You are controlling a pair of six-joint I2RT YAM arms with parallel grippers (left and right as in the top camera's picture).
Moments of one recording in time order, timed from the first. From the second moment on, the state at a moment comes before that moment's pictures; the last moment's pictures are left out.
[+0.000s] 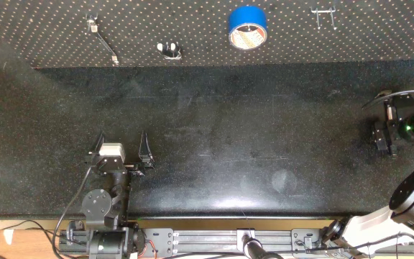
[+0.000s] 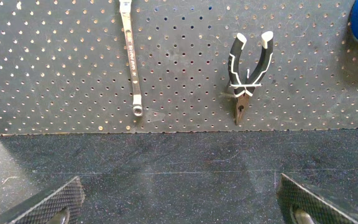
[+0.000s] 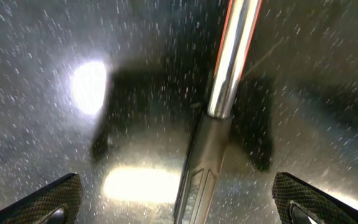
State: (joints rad) left arm 0.02 0.01 0.01 -0.07 0.02 0.00; right arm -0.63 1.79 1.14 -0.90 -0.07 -0.74
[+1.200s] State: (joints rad) left arm 0.02 0.01 0.01 -0.07 0.02 0.00; right arm -0.63 1.79 1.14 -0.88 -0.02 -0.74
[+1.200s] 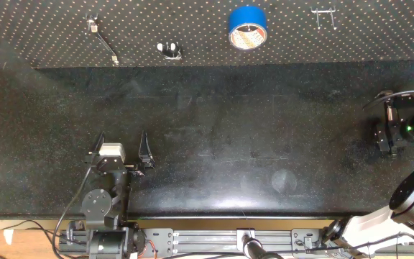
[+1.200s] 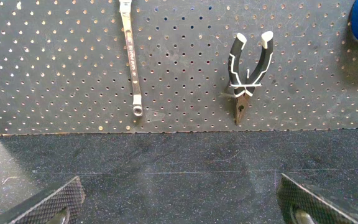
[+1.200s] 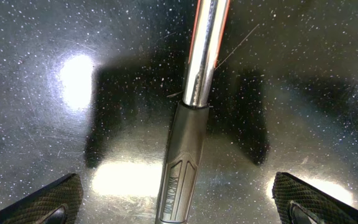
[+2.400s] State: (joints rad) left arm 0.02 0.01 0.01 -0.07 0.02 0.00; right arm -0.63 1.81 1.14 -0.87 -0.02 -0.74
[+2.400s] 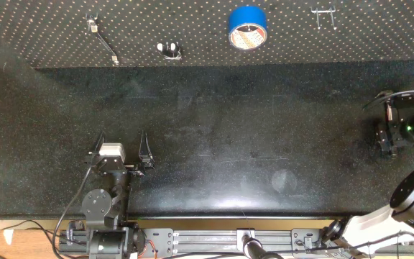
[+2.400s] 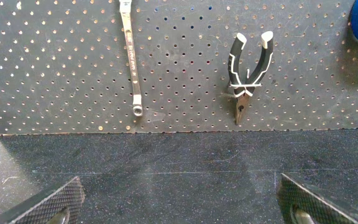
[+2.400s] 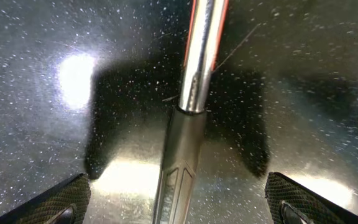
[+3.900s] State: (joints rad) left arm 0.02 0.01 0.01 -0.07 0.02 0.00; right arm -0.63 1.82 1.15 -0.89 -0.03 -0.61
